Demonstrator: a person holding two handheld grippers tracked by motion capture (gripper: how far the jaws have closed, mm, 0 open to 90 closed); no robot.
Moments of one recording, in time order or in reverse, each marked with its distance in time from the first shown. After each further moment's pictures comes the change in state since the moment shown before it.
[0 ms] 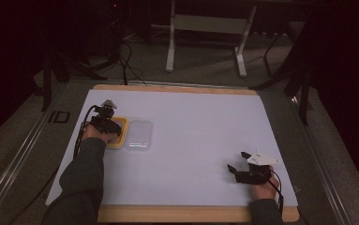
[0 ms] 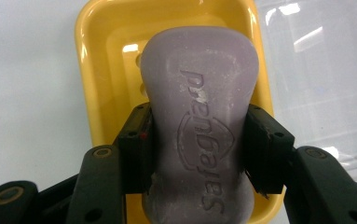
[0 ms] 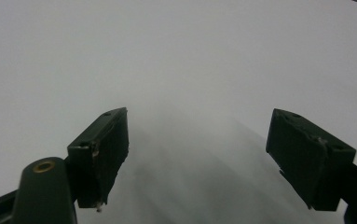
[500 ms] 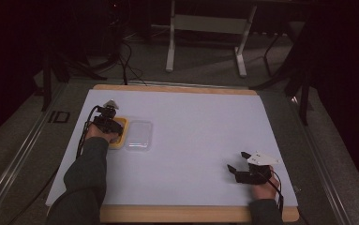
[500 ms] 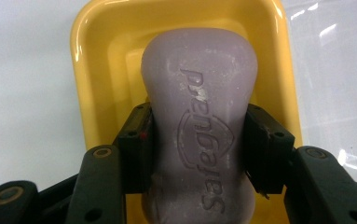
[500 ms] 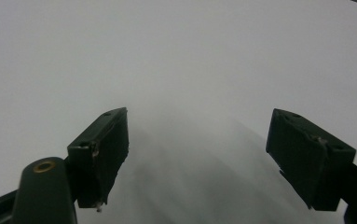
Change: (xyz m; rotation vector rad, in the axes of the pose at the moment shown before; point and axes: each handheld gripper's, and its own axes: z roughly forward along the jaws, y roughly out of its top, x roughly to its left) left arm 0.001 0.006 0.016 0.009 0.030 -0.010; right arm 0.000 0.000 0.000 0.000 -0.002 -0.002
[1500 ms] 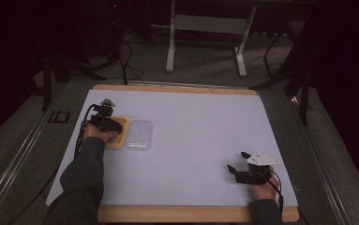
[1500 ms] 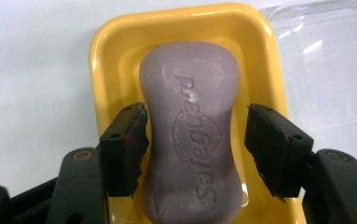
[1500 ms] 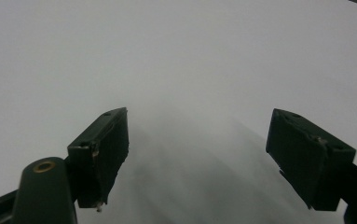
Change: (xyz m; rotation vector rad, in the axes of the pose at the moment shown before) left arm 0.006 -0.003 -0.011 -0.065 -0.027 -0.011; right arm 0.000 0.000 0.000 0.001 -0.003 -0.005
